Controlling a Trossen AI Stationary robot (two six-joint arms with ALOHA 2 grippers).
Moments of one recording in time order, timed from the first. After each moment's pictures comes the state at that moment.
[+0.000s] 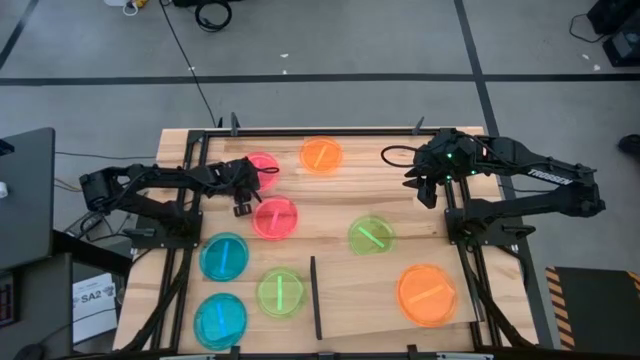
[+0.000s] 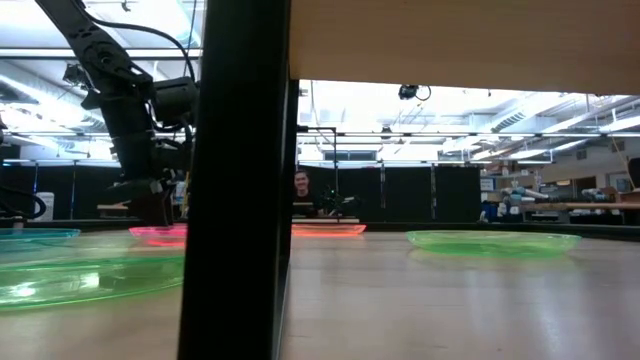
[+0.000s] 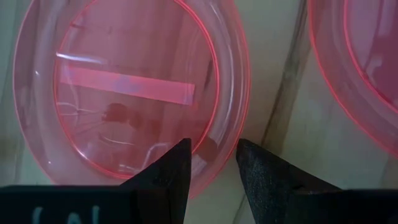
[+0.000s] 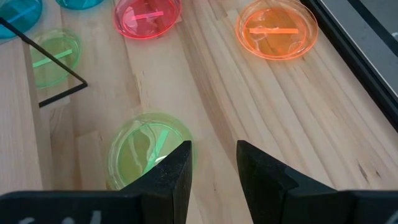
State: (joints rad) left arm 0.50 1.35 0.45 -0.28 -0.20 0.35; right arm -0.27 0.86 1.04 -1.00 -0.05 0.12
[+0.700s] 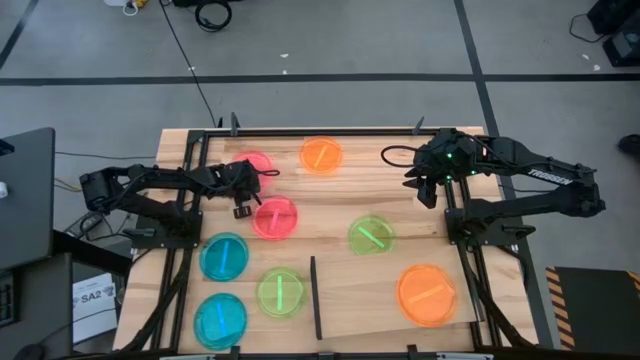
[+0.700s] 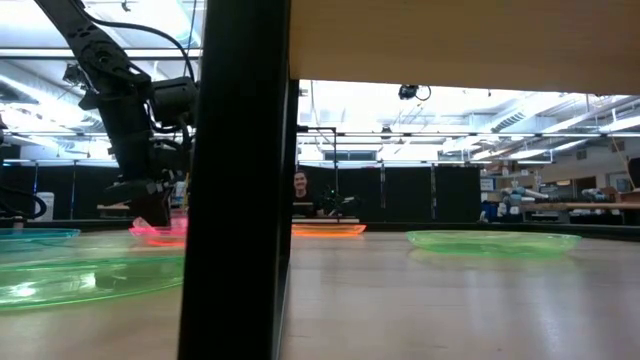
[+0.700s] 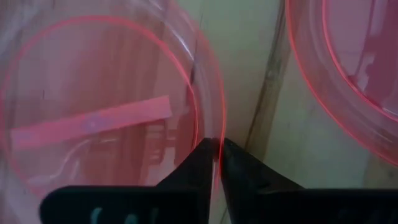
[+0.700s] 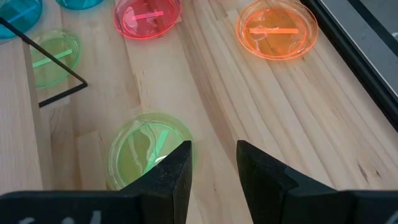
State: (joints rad) left arm 0.48 1.35 0.45 -0.28 -0.21 0.35; right arm -0.27 0.86 1.04 -1.00 -0.05 0.12
